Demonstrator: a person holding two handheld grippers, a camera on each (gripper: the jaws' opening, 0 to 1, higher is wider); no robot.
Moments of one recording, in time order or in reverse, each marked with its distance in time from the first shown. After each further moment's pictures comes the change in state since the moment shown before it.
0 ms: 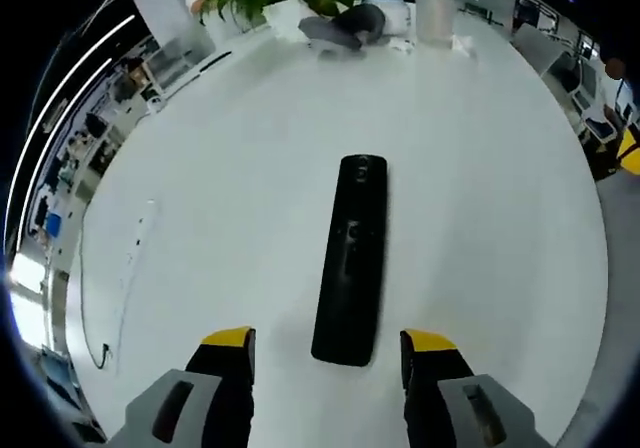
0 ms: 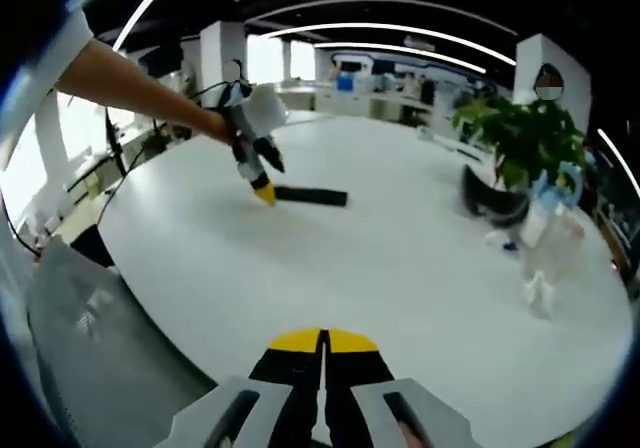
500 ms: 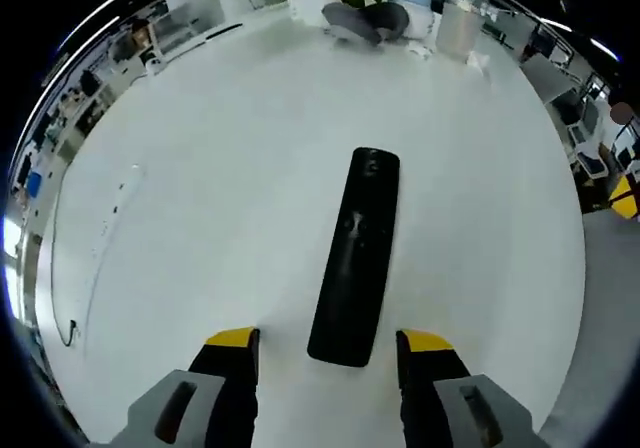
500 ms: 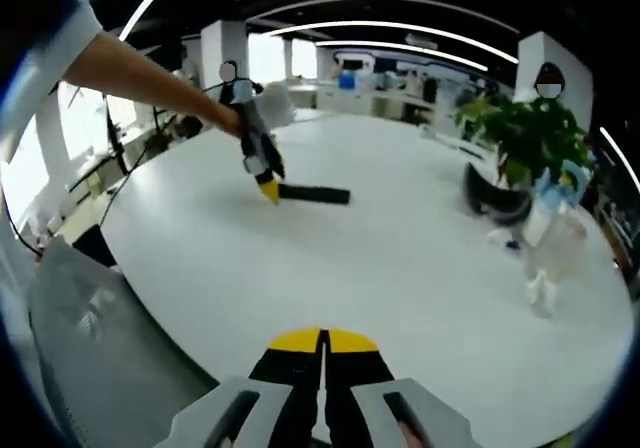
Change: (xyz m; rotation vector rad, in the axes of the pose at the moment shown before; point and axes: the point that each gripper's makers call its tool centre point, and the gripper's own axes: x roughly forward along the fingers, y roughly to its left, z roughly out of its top) left arm 0.002 -0.011 -0.005 -0.121 0.052 -0.133; right arm 0.000 0.002 -0.001 0.002 0.007 0.011
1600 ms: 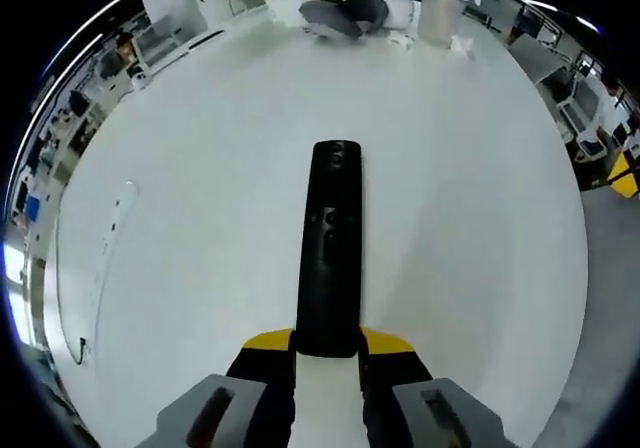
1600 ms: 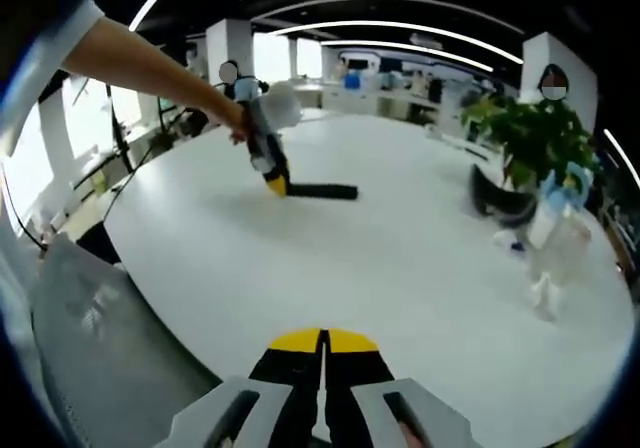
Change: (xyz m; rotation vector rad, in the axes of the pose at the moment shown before) left arm 0.002 0.006 -0.002 0.081 0.020 0.012; right arm 0.000 0.004 0.000 -0.010 0.002 0.018
